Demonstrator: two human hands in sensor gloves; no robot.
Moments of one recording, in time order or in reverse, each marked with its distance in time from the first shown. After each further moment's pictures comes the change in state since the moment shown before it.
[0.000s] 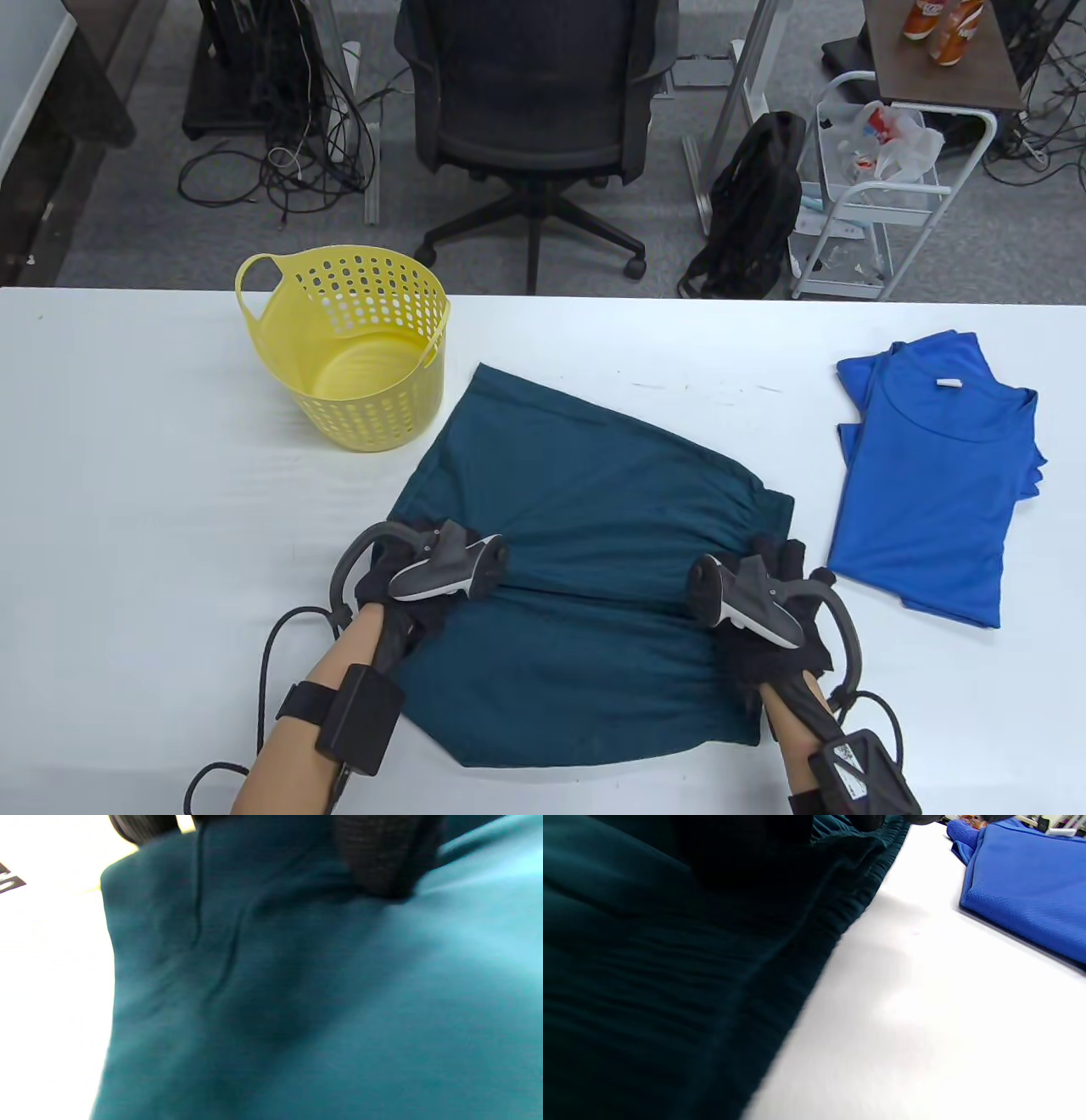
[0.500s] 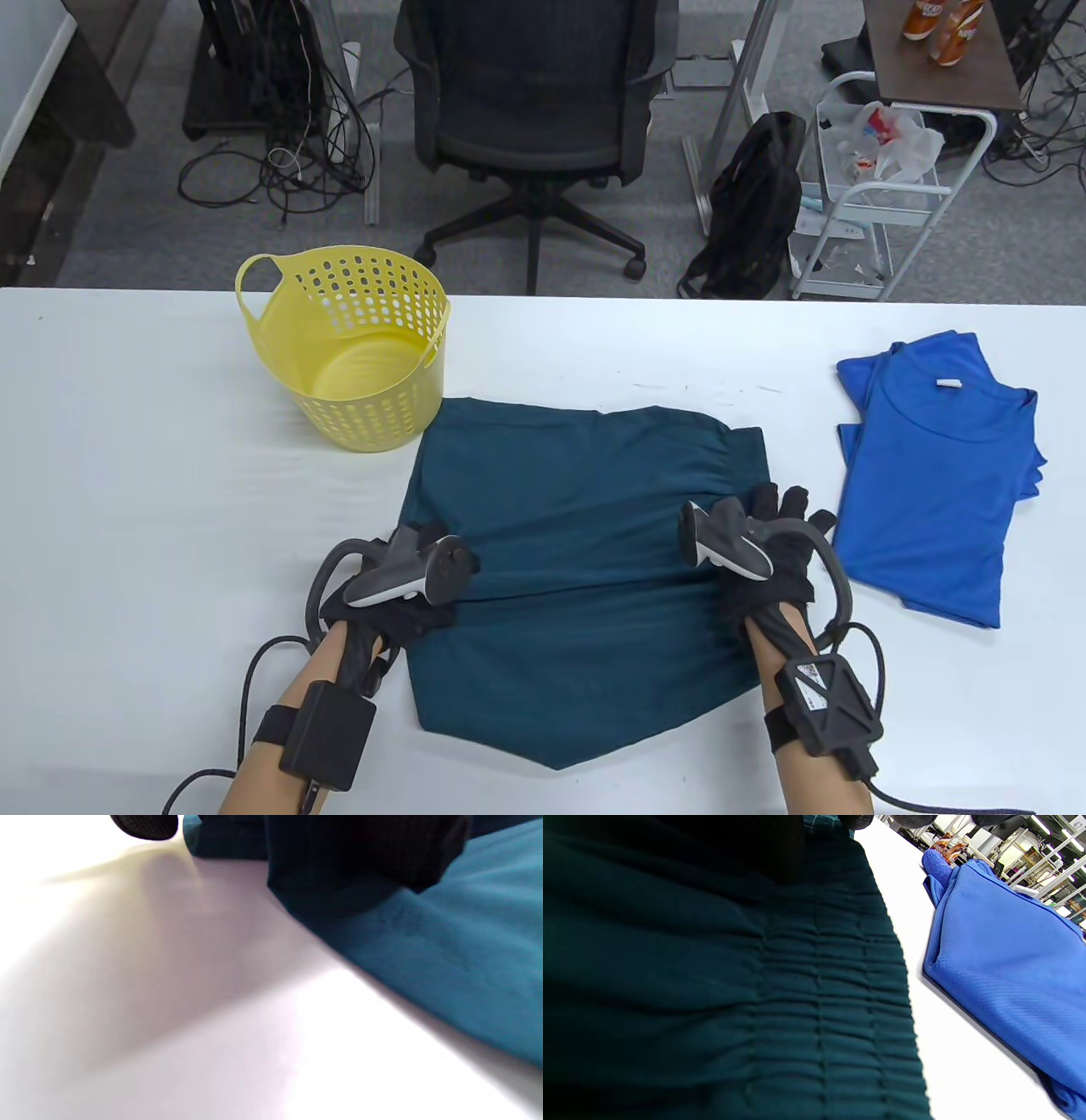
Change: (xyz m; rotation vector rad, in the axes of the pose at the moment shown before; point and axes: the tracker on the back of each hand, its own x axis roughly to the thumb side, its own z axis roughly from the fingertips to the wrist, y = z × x) left_hand -0.018 -0.022 0.009 -0.073 -0.073 0.204; right_hand 0.003 -0.018 -0.053 0.003 0.107 0.225
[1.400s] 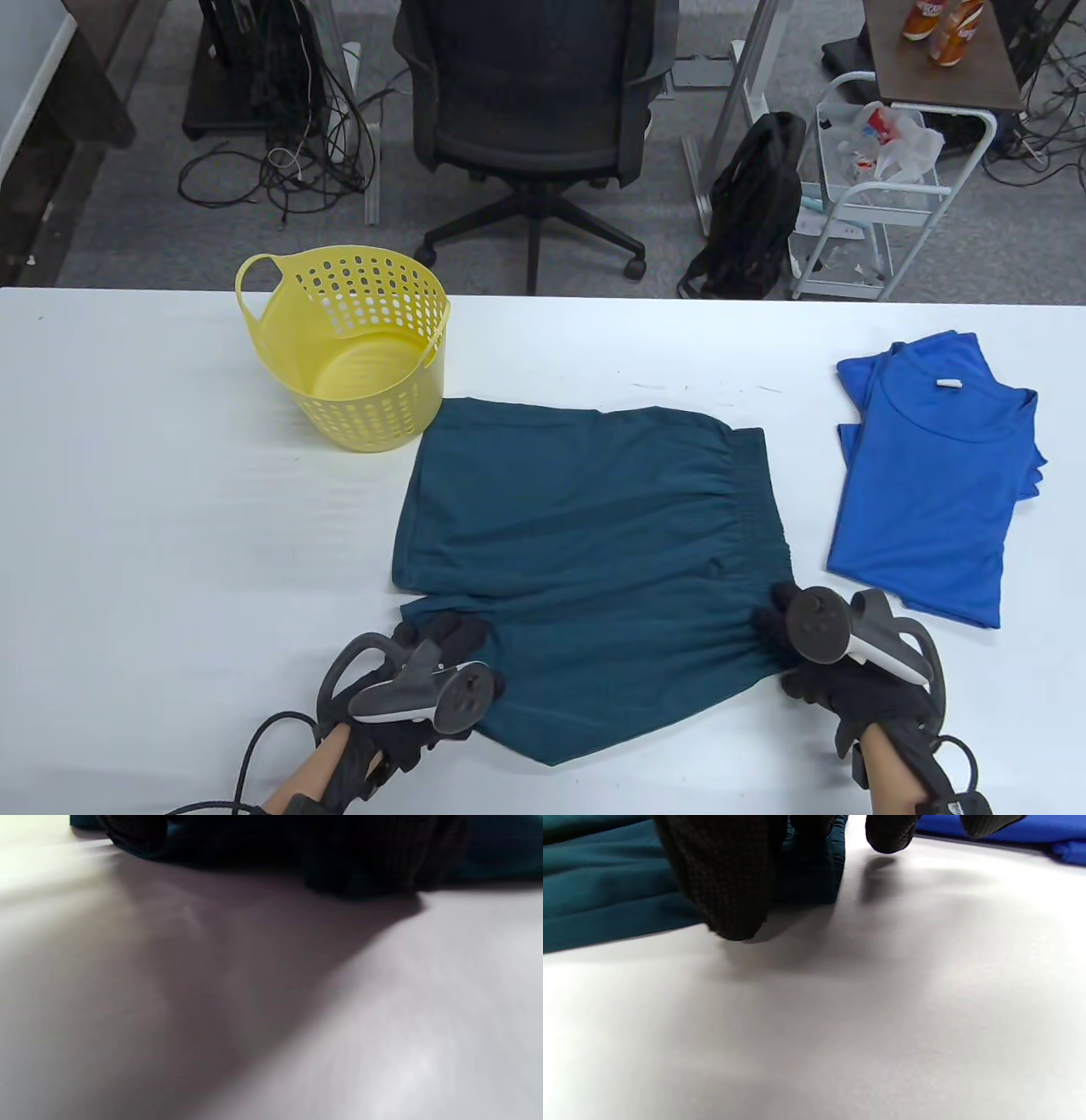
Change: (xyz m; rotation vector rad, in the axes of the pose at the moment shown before) left_hand 0.057 -0.035 0.073 0.091 -0.232 0.003; right_hand -0.081 0.074 0.077 0.042 -0.326 -0.440
